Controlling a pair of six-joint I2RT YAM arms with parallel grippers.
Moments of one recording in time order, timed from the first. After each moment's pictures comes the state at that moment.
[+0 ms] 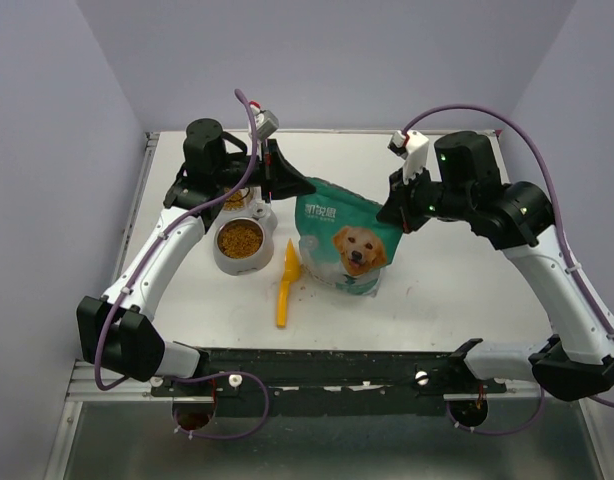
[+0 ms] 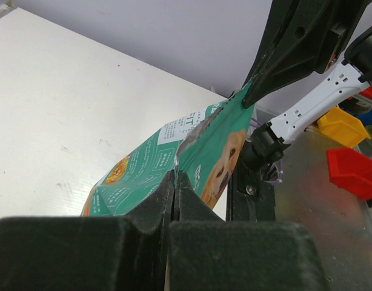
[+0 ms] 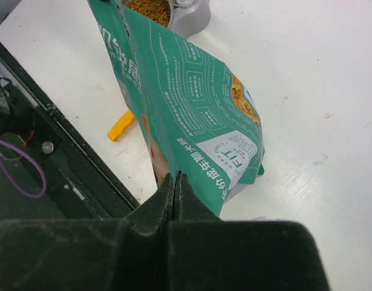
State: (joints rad) left arm -0.31 1.38 1.29 0.03 1.14 -0.32; right arm 0.62 1.26 1.70 -1.06 -0.21 0.03
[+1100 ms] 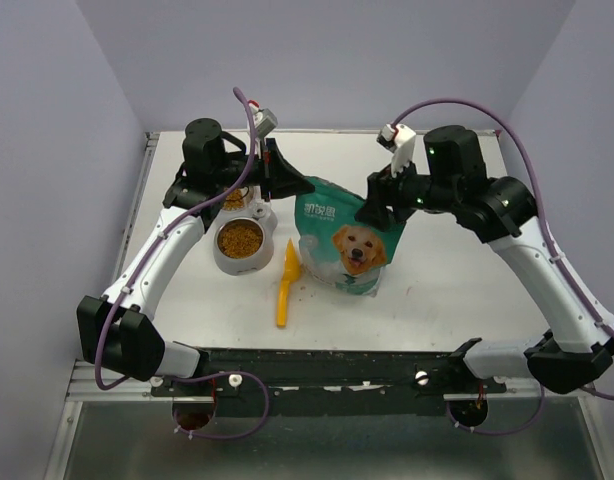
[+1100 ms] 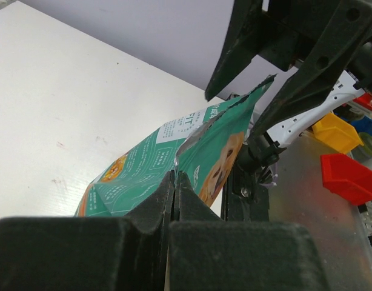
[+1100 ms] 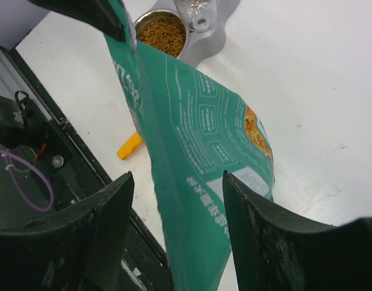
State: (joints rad) left arm -0.30 1.38 1.29 0.04 1.14 -0.36; right arm 0.61 1.28 1.66 -0.95 -0.29 0.03
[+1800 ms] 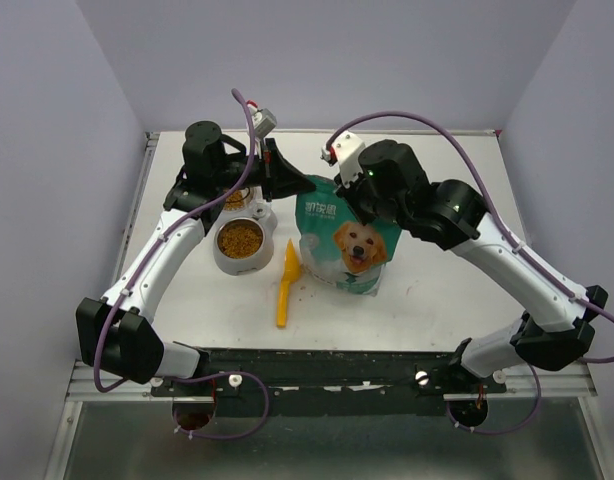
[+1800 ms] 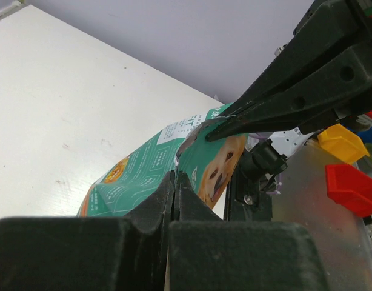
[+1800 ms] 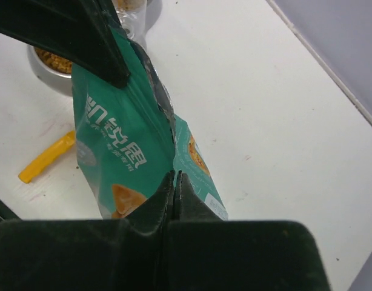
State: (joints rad) left arm -0.31 1.37 1.27 0.07 1.09 -0.39; right arm 0.92 1.45 1.80 -0.93 0.29 -0.12
